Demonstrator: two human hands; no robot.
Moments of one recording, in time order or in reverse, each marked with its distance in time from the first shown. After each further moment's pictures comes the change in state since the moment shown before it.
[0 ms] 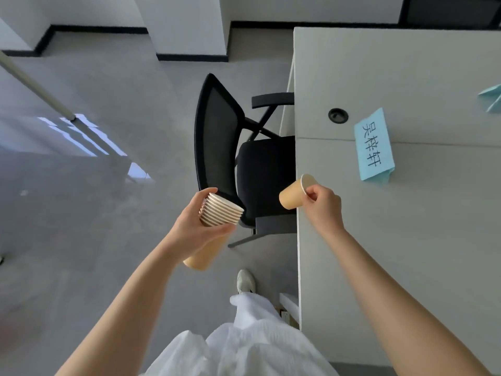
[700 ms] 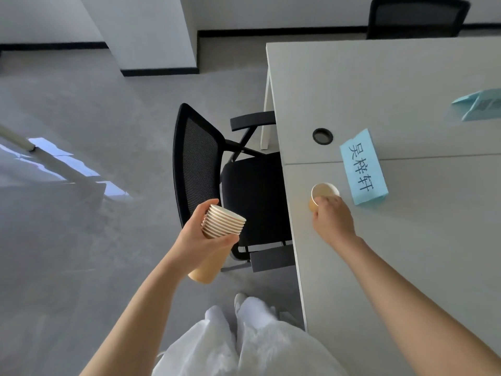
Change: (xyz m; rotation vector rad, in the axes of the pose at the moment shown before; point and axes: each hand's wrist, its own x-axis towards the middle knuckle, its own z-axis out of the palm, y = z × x) left_hand 0.102 0.027 -0.006 -0.038 -0.090 0.016; right_hand 0.089 0.018 -0.004 -0.590 -0.049 -0.057
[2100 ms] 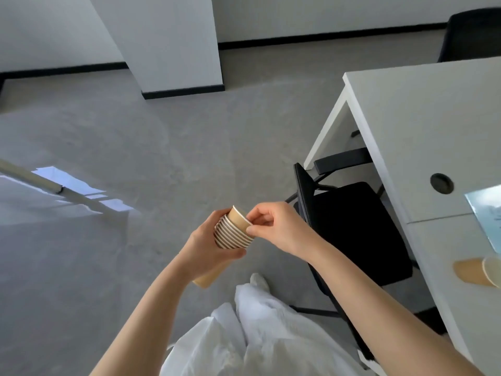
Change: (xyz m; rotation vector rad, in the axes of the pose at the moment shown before) left_hand 0.225 -0.050 -0.359 0.192 -0.172 0.061; right_hand 0.158 -0.477 -0.045 0.897 -0.384 -0.120
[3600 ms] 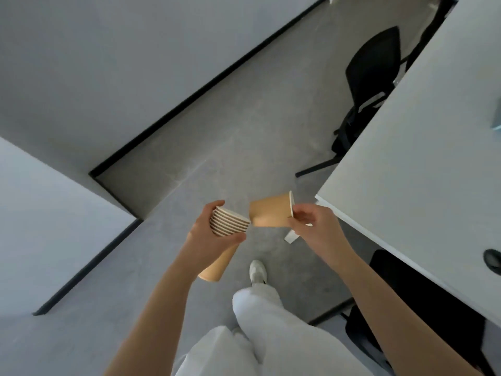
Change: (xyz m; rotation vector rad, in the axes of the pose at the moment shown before) left_hand 0.679 0.315 -0.154 0.201 -0.432 0.292; right_hand 0.471 -0.067 -0.344 0.248 1.028 0.406
